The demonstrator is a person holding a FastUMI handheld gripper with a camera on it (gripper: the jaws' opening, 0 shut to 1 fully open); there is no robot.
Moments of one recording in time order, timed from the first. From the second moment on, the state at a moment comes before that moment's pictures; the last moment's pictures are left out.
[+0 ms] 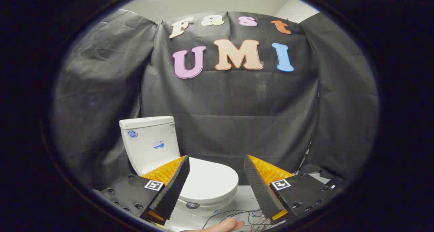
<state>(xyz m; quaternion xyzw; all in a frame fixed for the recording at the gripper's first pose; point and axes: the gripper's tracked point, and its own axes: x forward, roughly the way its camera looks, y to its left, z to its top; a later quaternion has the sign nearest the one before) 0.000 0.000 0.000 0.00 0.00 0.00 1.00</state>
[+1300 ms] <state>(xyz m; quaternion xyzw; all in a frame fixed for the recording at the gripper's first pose) 0.027 0.031 -0.071 0.08 0.05 -0.04 1.00</state>
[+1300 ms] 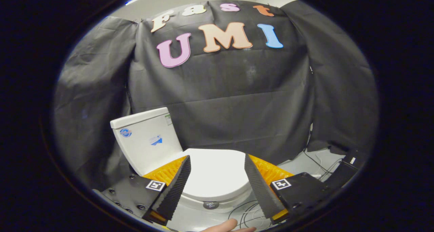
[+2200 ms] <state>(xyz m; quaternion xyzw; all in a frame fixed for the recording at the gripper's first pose) 0.030 0.031 -0.144 0.29 0.04 -0.06 0.95</state>
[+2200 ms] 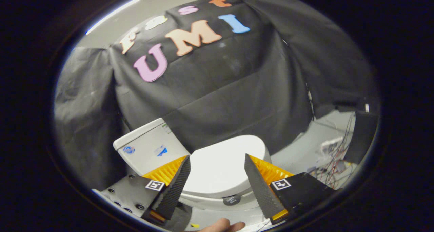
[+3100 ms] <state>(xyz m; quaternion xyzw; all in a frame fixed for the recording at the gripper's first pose) 0.031 0.066 -0.314 0.55 0.18 -0.10 0.81</state>
